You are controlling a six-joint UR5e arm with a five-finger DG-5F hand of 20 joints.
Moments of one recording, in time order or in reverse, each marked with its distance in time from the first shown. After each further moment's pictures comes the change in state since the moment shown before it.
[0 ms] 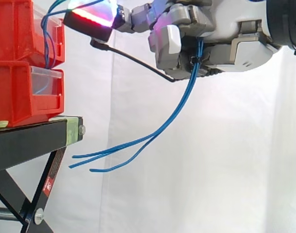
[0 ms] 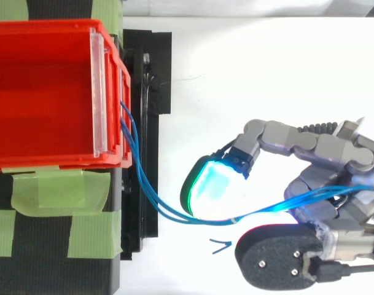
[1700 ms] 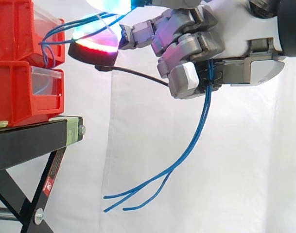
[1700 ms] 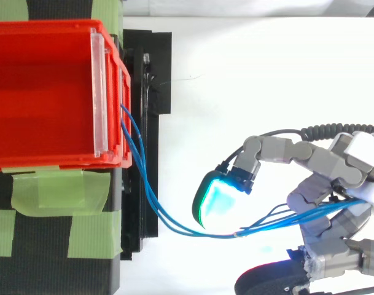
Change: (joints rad) arm 0.001 0.001 0.000 -0.128 -0.052 -0.083
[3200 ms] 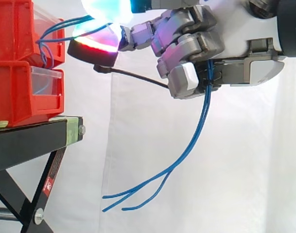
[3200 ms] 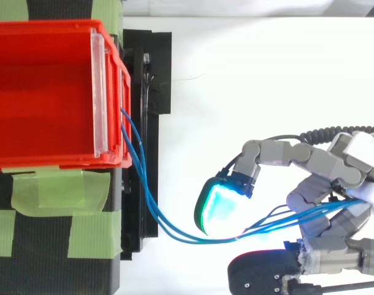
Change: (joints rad) arm 0.000 -0.001 0.000 0.004 0.000 -0.008
